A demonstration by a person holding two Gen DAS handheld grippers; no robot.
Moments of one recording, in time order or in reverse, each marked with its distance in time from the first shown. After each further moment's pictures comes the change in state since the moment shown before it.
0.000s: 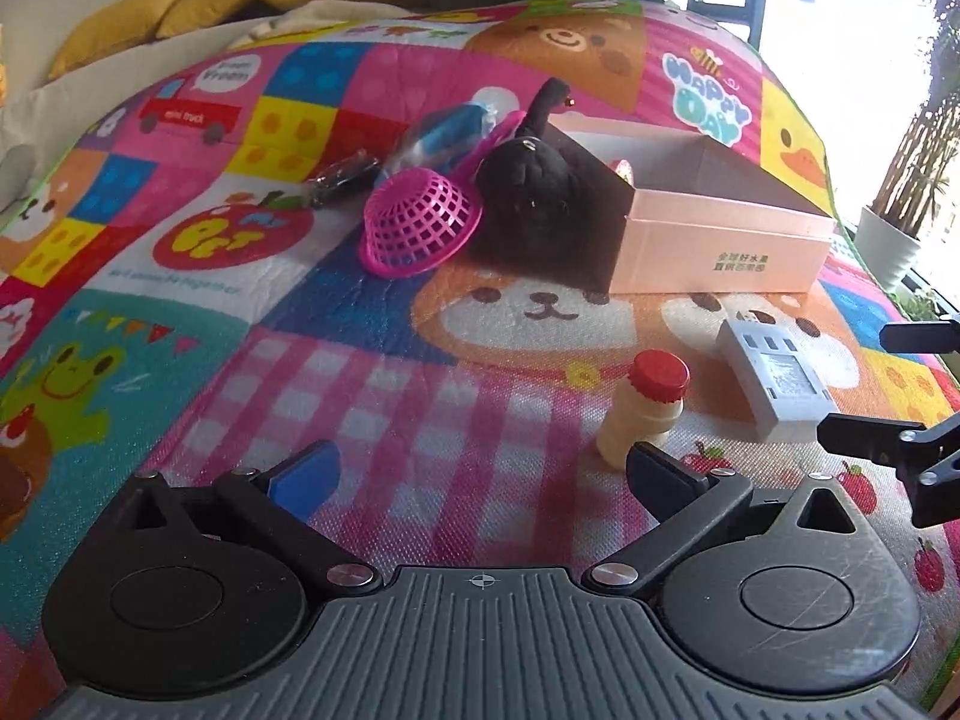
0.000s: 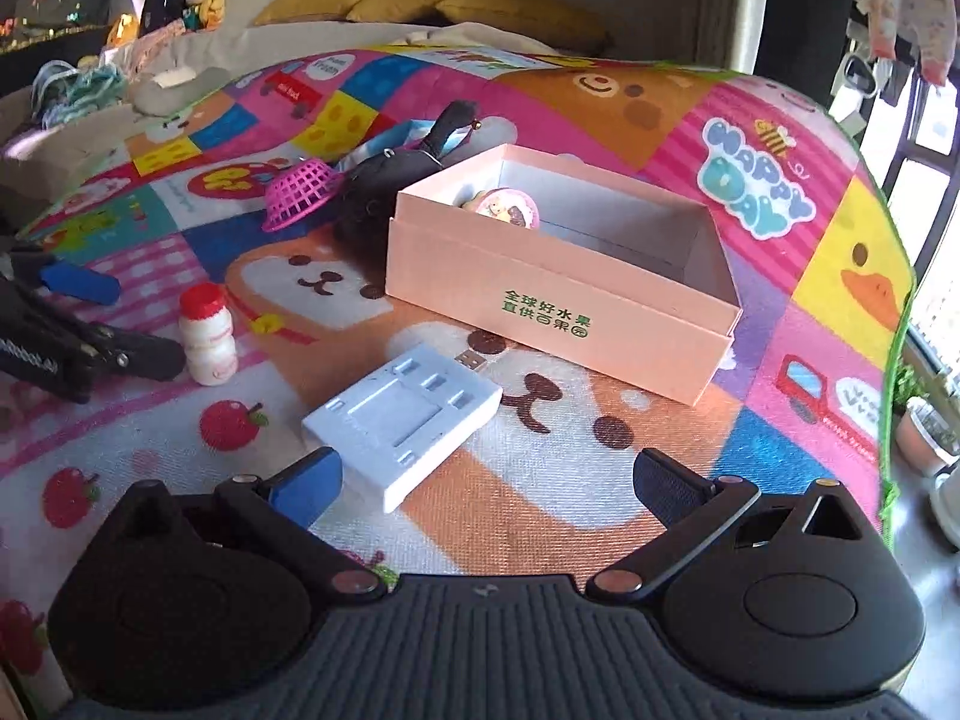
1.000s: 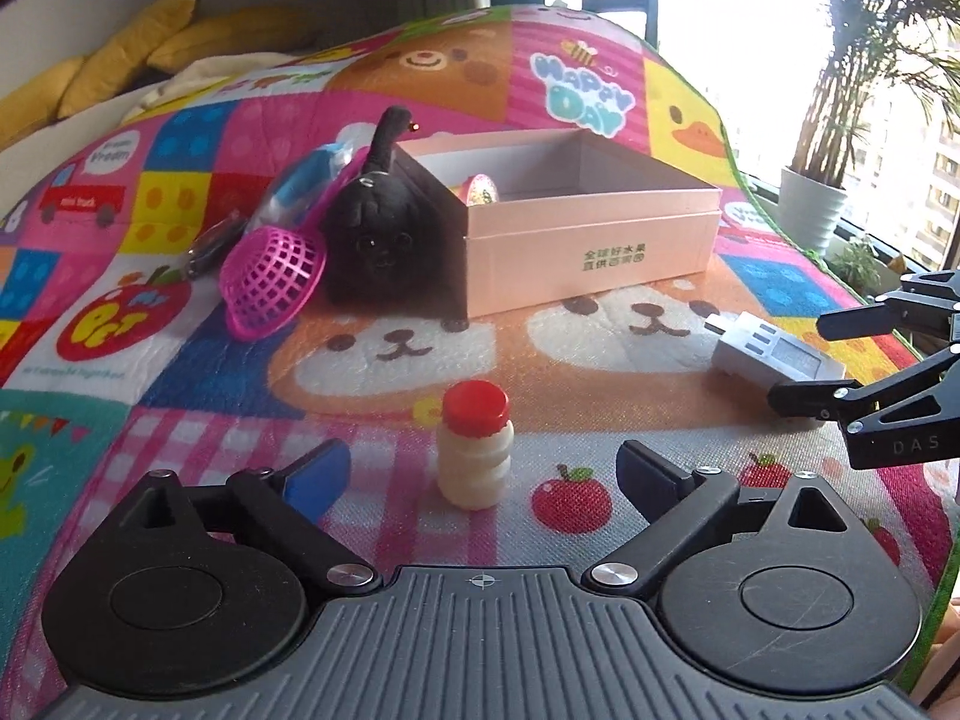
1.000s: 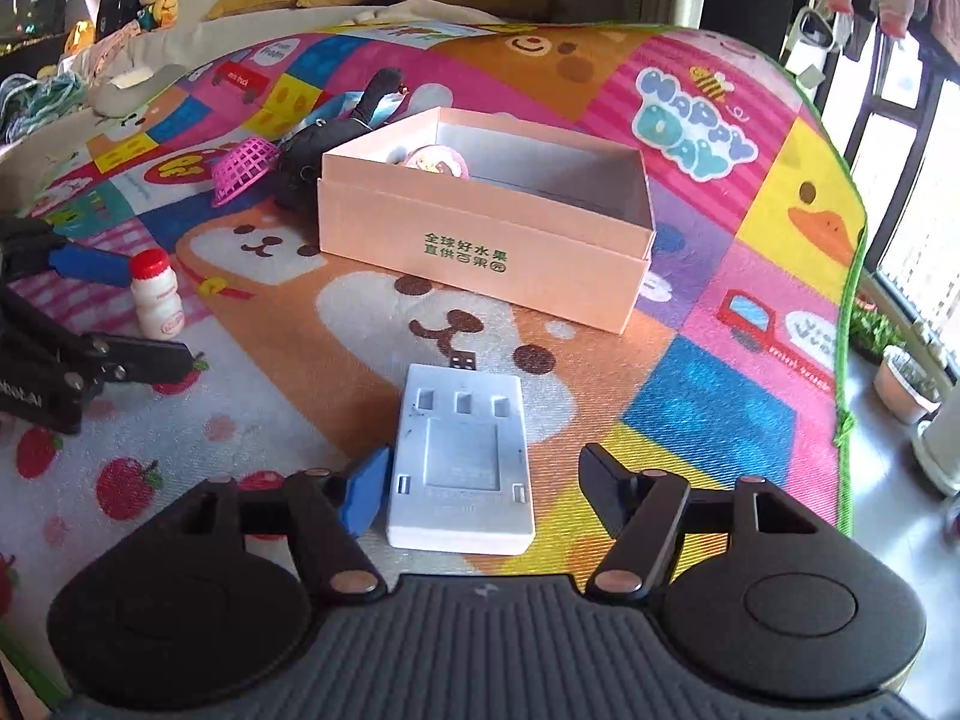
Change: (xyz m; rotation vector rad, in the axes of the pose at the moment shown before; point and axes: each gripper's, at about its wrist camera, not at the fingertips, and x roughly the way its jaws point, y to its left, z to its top) left arm 0.006 -0.053 0.005 0.162 -0.047 -0.104; right arm -0.010 -0.024 -0.024 0.019 0.045 -0.117
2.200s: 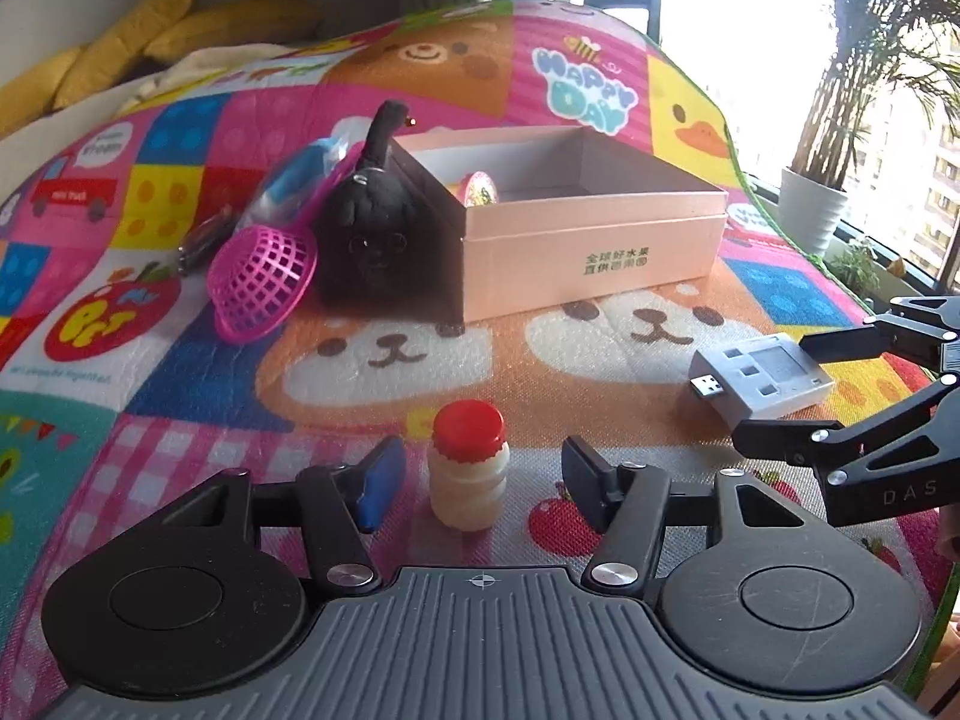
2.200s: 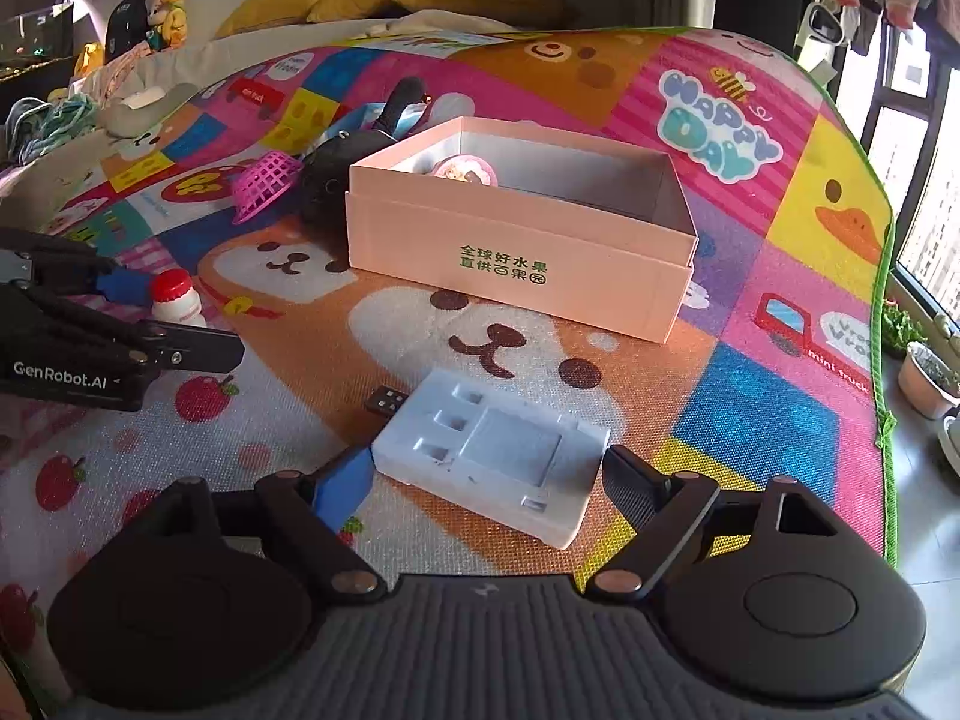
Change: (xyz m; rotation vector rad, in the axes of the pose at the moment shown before) left arm 0.010 -0.002 0.007 -0.002 0.015 -0.014; right arm 0.009 0.010 0.006 0.065 -0.014 0.079
